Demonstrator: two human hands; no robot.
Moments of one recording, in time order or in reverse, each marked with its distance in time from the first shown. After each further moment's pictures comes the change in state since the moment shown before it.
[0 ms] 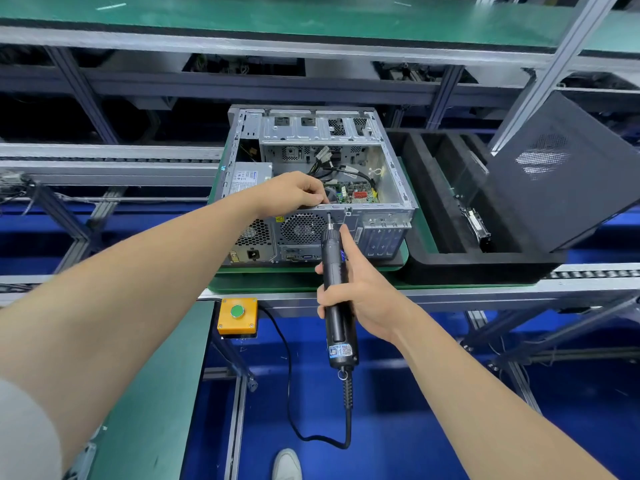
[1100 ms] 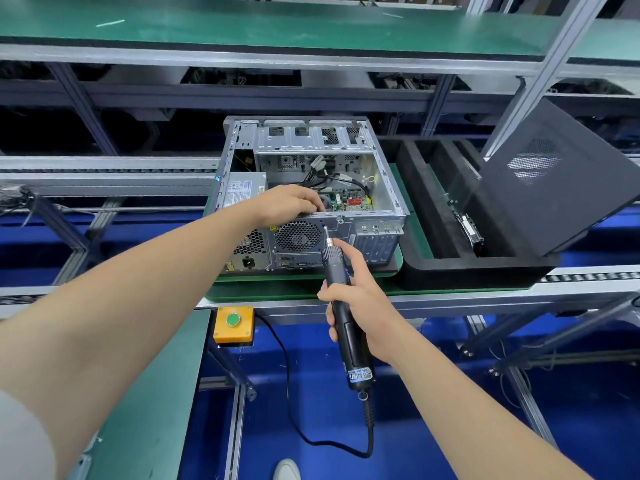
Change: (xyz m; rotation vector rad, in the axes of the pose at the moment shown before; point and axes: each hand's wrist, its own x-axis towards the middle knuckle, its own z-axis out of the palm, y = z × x) left_hand 0.007 0.002 0.008 0.010 0.023 -0.066; right_hand -0.012 0.010 -0.005 0.032 0.113 -0.028
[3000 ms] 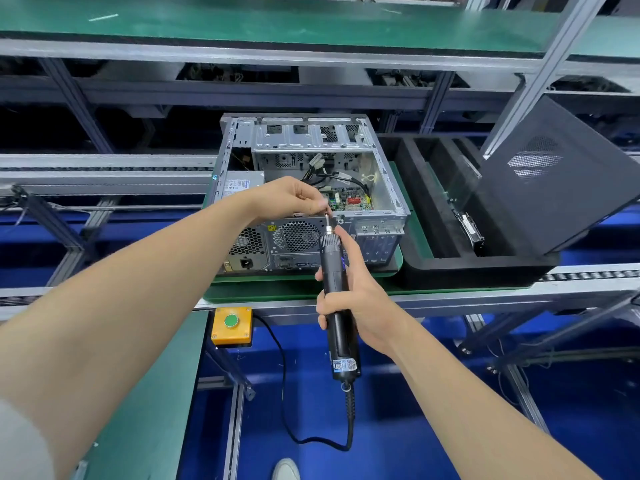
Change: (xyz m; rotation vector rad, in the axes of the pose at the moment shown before) left_hand -0.003 0.004 -0.010 -0.181 -0.108 0.053; right_hand 0.008 -0.006 -0.001 0.020 -0.131 -0.086
